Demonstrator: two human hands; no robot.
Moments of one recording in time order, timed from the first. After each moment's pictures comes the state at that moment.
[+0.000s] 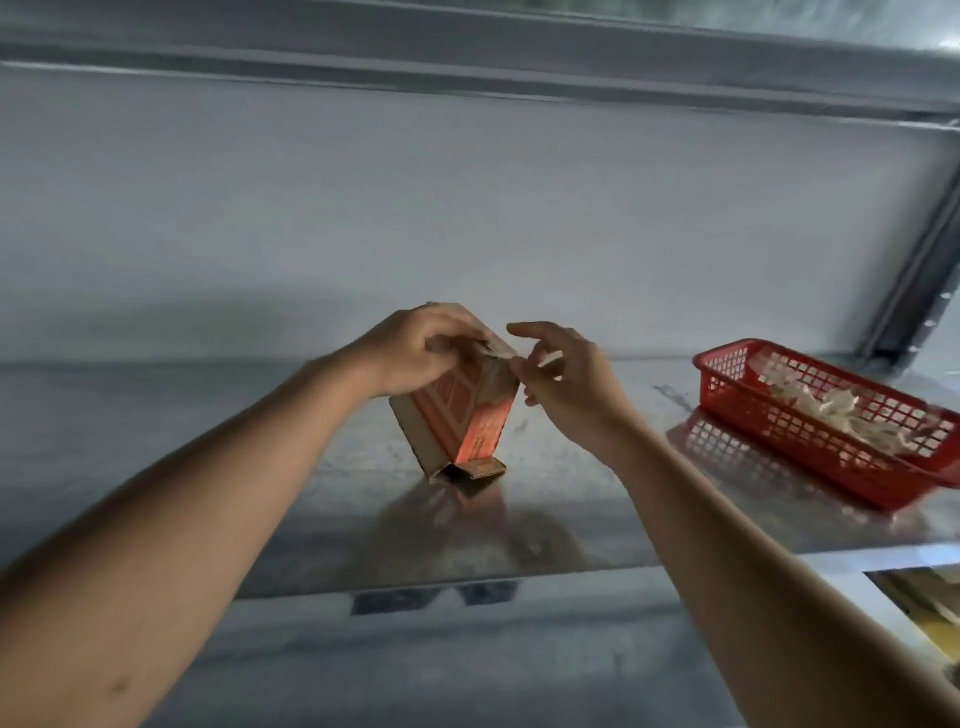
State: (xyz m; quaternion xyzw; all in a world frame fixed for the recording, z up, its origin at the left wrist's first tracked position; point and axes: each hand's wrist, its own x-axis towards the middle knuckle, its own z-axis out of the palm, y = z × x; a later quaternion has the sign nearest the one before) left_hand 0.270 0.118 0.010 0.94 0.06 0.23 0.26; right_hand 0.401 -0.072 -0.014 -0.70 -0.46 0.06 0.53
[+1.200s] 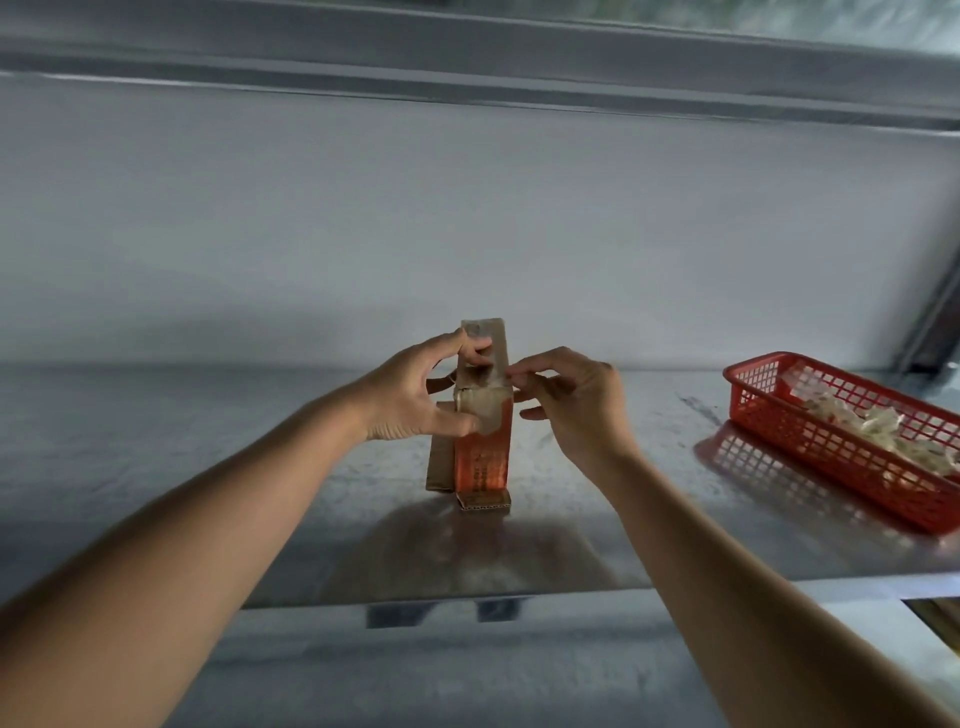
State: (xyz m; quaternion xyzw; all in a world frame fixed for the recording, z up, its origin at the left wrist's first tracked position) left_hand 0.234 0.130 -0.016 0.91 0.07 0.16 0.37; right_hand 0.381 -0.048 -0.031 -0.62 -0.44 0.06 0.64
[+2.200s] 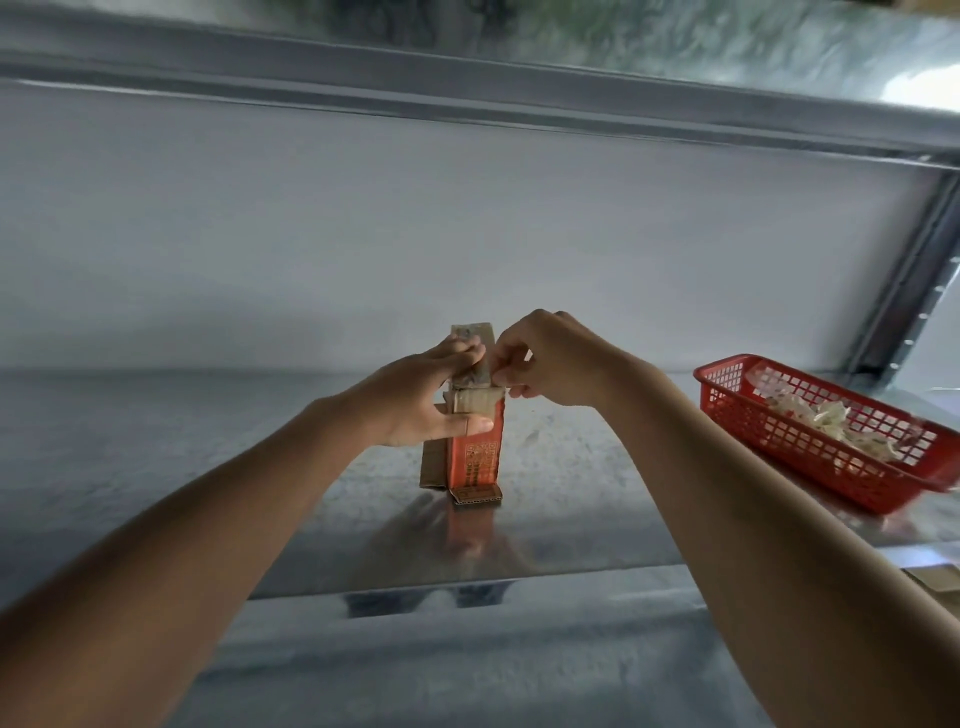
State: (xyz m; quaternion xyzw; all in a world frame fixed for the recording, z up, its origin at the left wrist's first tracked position) left_hand 0.231 0.109 -0.006 0.98 0.12 0.13 0.14; right_hand 0.374 -0.051 0.053 -0.79 -0.57 0.04 0.22
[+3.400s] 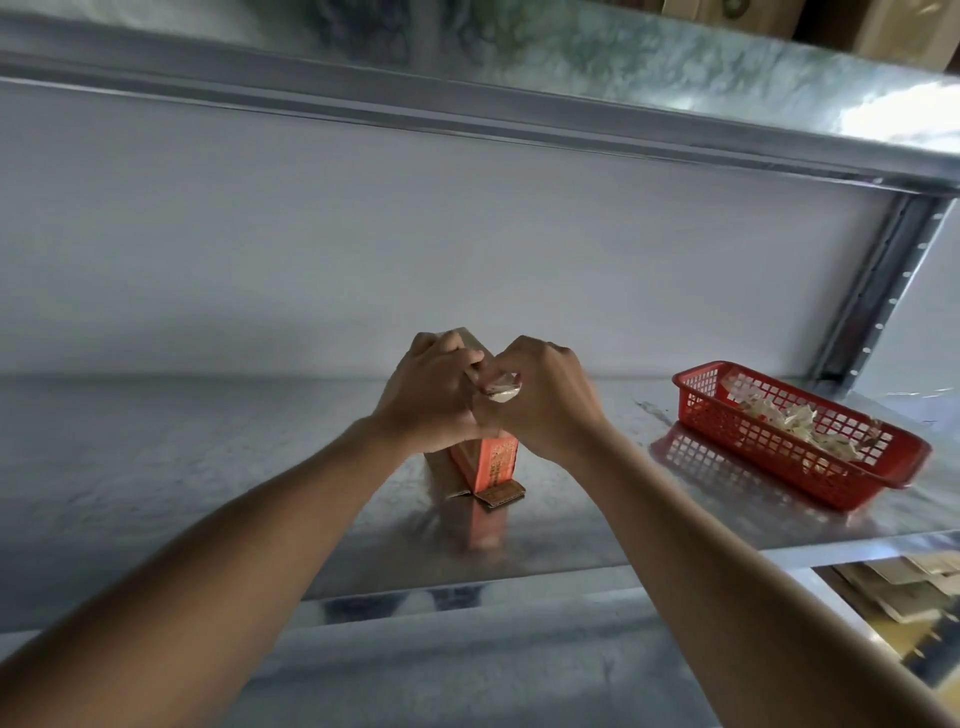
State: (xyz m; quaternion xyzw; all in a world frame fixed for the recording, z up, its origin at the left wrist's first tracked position) left_hand 0.264 0.096 -0.022 0.95 0.15 0.25 0.10; right_hand 0.334 -0.068 0.019 -0.79 -0.50 -0.15 0.32
